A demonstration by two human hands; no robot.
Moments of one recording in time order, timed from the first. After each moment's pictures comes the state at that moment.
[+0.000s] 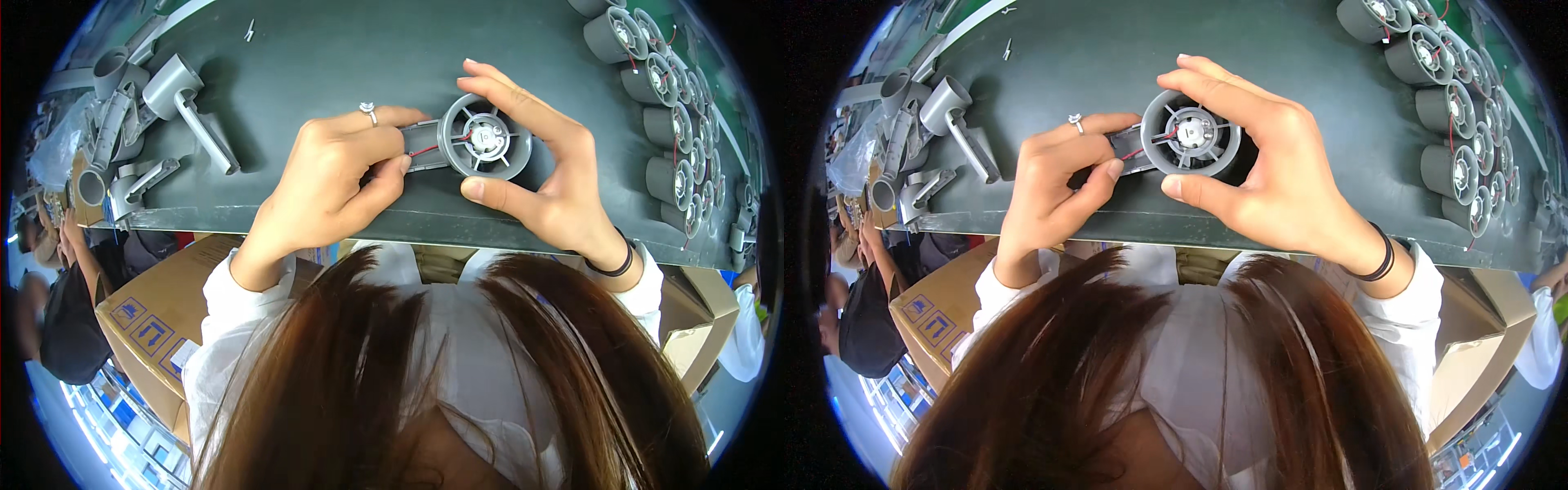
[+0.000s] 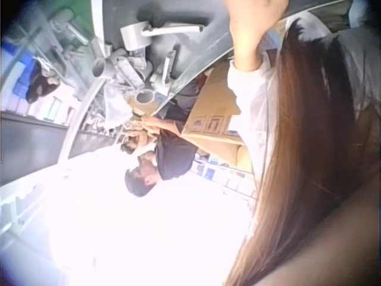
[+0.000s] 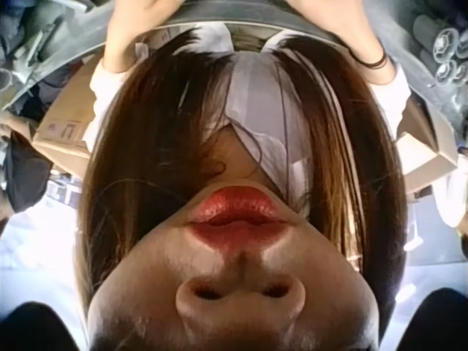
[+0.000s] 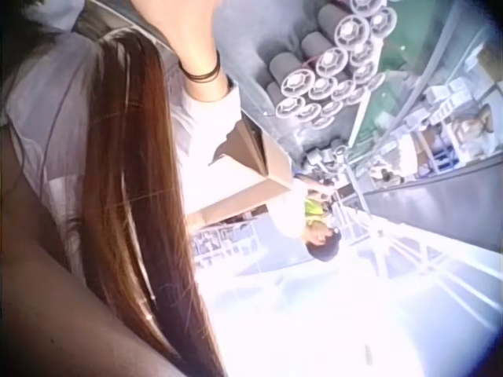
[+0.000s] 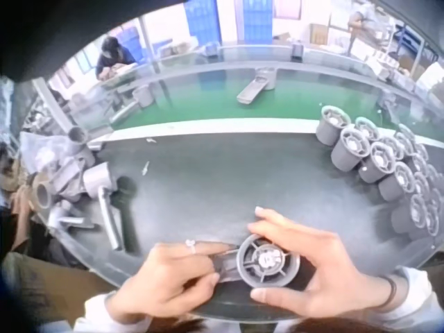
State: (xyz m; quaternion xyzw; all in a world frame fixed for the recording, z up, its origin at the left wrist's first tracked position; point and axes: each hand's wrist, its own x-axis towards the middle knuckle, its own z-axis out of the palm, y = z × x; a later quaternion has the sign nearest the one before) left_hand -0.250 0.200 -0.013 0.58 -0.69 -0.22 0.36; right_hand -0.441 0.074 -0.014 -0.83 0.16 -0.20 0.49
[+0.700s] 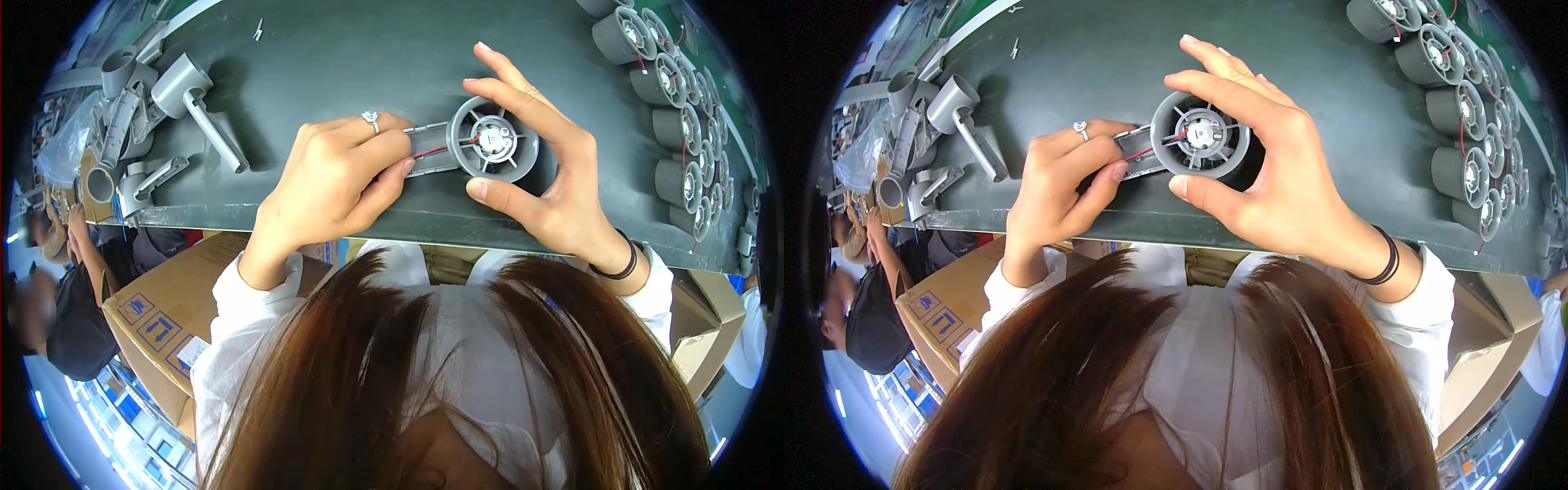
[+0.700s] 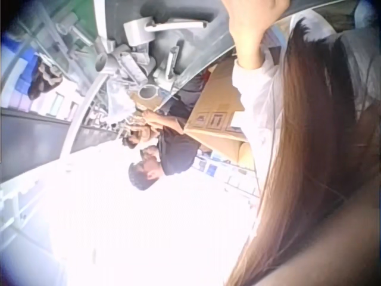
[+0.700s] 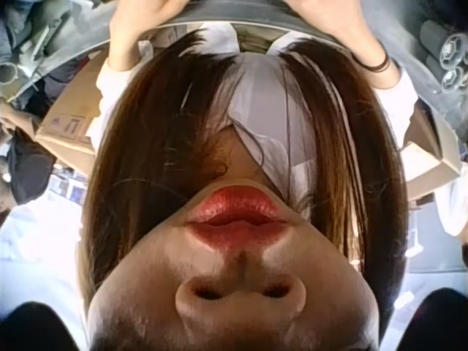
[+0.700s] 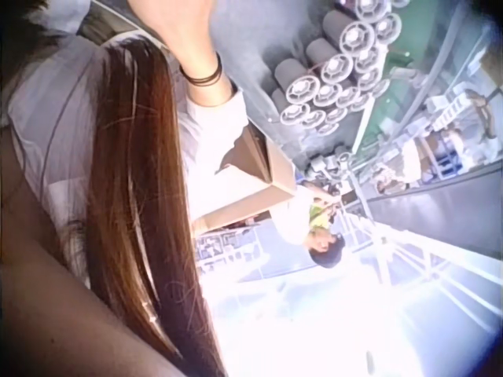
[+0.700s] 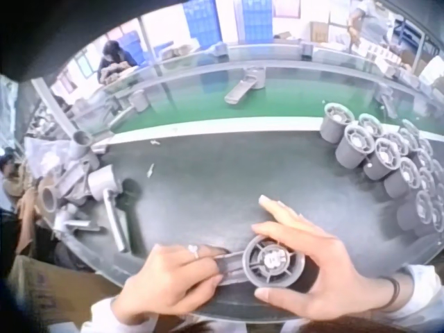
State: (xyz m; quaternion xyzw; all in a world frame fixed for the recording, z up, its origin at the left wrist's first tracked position) left_hand -0.244 0.204 -0.017 0.59 -0.73 -0.15 0.31; right_hand -0.437 0.076 -0.020 -0.84 0.14 -0.25 0.47
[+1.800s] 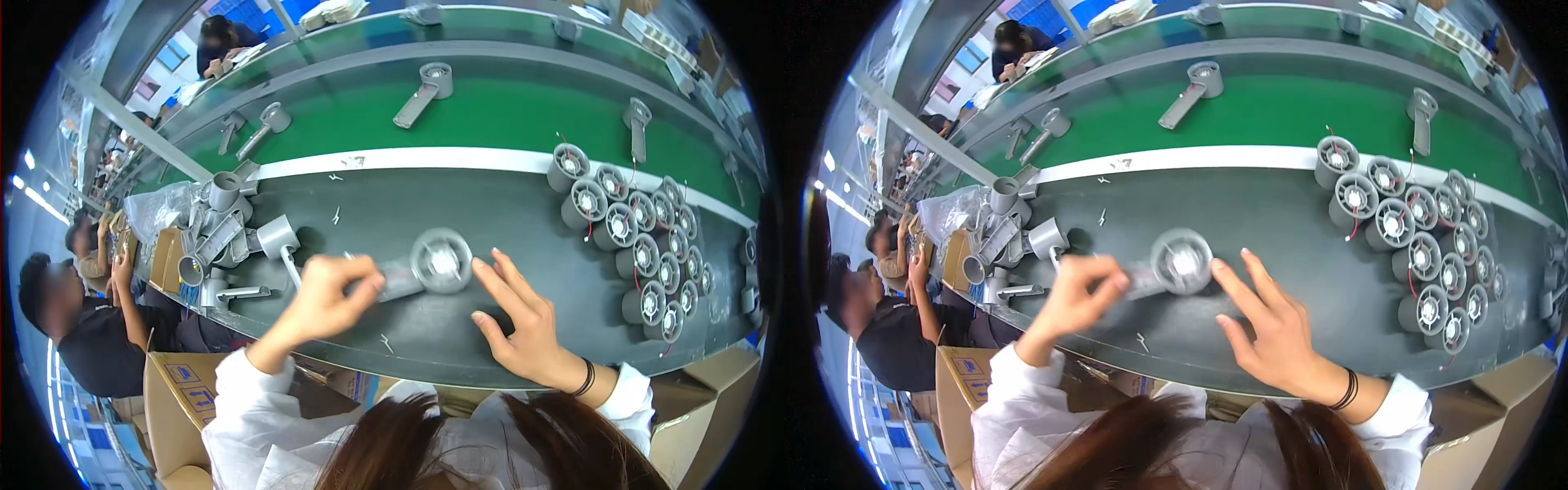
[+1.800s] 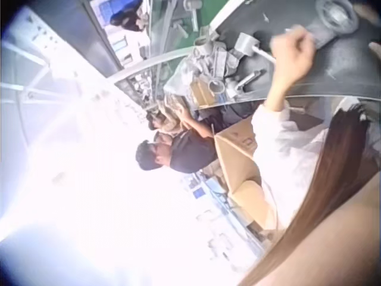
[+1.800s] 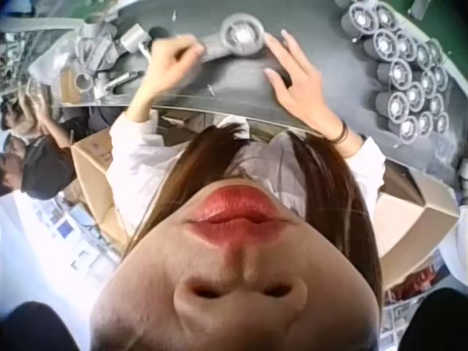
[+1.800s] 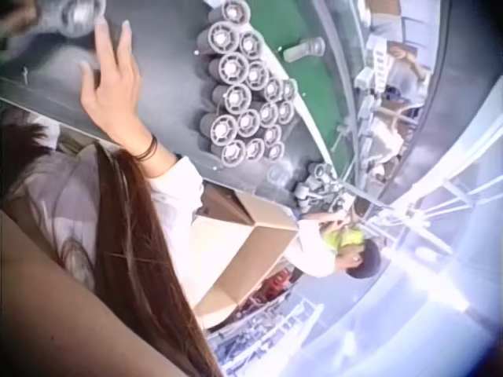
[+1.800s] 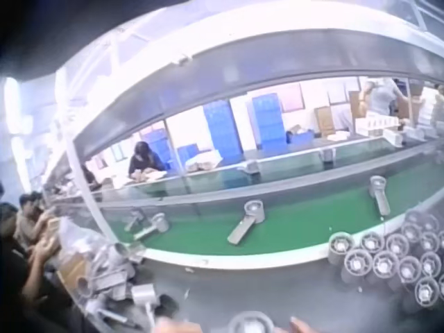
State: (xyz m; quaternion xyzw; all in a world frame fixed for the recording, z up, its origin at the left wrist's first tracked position) left_hand -0.204 0.202 0.038 0.69 -0.63 -0.19 0.31; right_hand -0.445 0.080 -0.014 -0.86 0.19 -0.30 0.36
